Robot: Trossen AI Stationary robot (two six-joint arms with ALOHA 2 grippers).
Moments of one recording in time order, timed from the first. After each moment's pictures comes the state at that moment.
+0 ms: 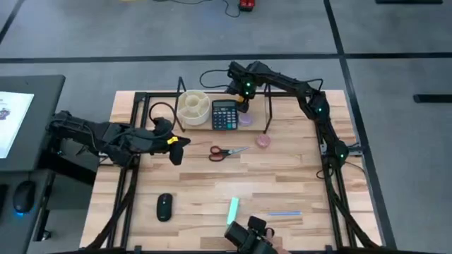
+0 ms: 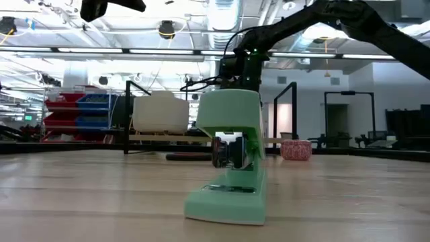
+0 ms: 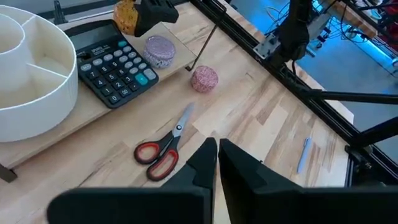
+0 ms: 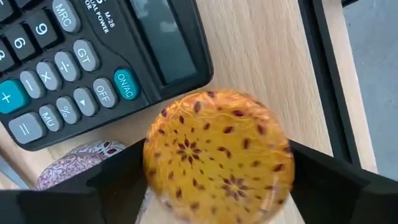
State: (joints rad) left arm -0.28 0.93 1.00 -0.50 -0.59 -0.78; right arm -0.62 2.28 2.11 -1.21 -0.05 -0.26
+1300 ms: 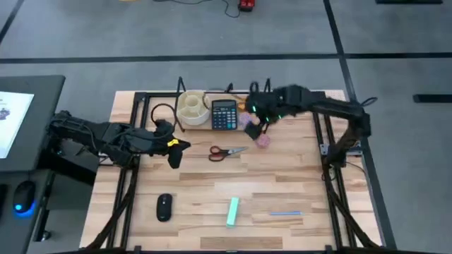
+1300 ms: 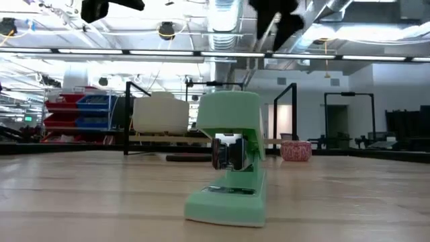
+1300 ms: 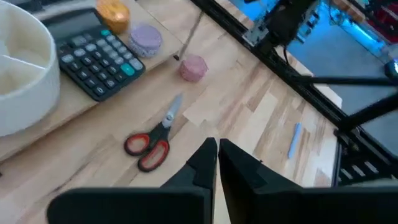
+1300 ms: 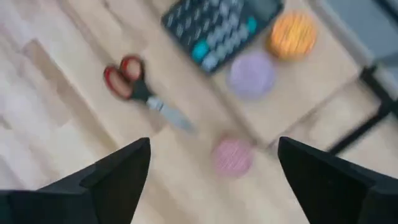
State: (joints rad) left arm -0.28 0.93 1.00 -0.51 -0.51 -0.77; right arm -0.09 1.66 1.80 -1.36 0.18 0.64
